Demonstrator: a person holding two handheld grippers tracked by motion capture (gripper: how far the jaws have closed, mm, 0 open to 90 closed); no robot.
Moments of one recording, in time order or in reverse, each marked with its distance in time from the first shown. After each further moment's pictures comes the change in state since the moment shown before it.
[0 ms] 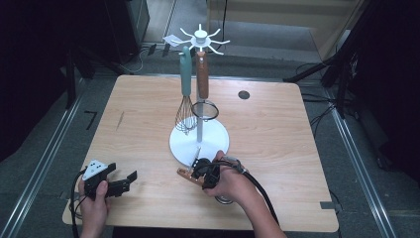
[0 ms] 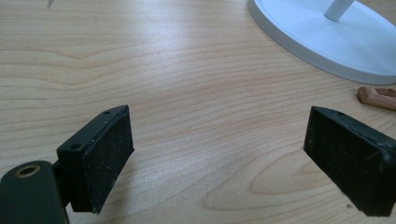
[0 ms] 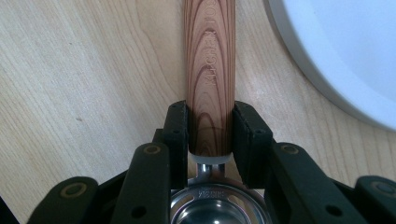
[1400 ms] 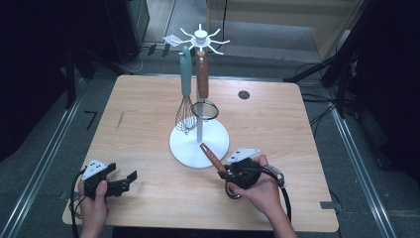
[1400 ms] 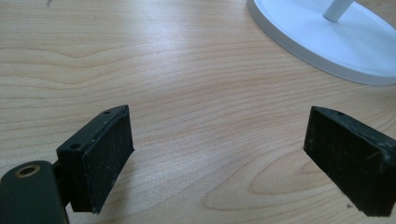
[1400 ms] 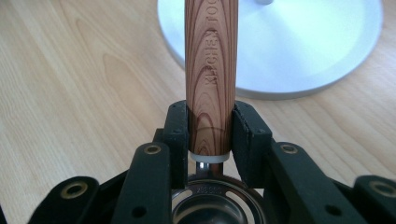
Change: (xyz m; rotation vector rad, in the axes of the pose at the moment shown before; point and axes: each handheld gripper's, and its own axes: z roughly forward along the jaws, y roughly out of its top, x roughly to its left) left arm 0.001 0.000 0.000 0.002 -0.005 -0.006; right arm -0.028 -0.092 -0.035 -0.555 -0.029 0.264
